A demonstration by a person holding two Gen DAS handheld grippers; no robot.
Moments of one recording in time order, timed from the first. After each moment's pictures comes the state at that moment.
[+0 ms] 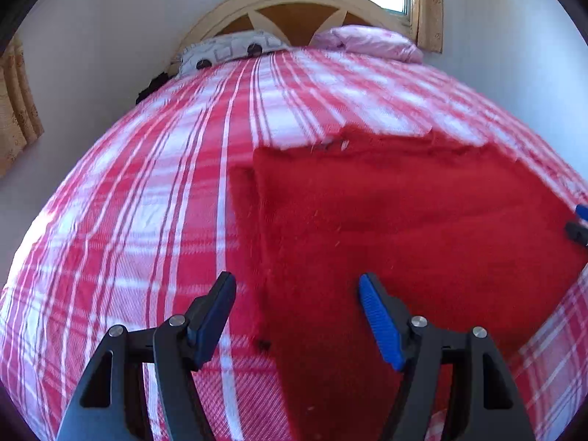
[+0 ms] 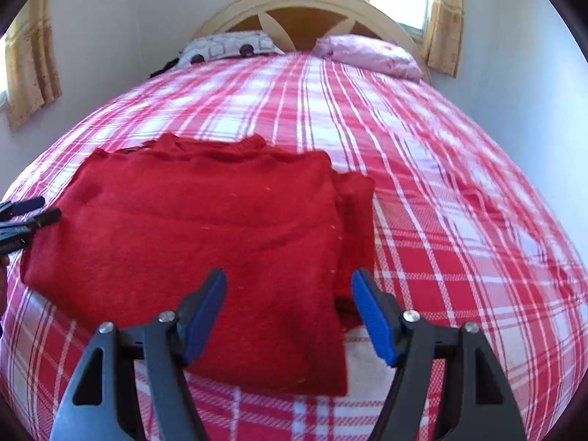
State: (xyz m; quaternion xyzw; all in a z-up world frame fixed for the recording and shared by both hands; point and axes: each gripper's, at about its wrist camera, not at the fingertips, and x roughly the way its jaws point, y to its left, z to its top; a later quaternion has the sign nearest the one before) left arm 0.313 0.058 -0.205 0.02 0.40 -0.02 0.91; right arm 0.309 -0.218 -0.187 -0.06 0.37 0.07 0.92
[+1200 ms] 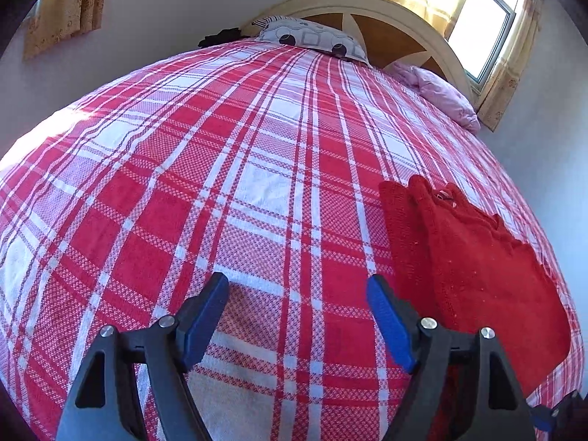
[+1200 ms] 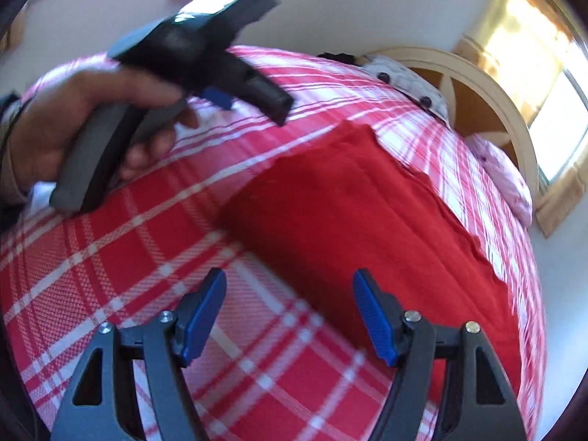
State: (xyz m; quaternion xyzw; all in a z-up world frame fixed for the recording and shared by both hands) left arm 0.325 0.186 -0.220 -0.18 0.39 0.03 0.90; right arm 0.225 0.025 -0.236 -0.33 0.31 0.27 0.85
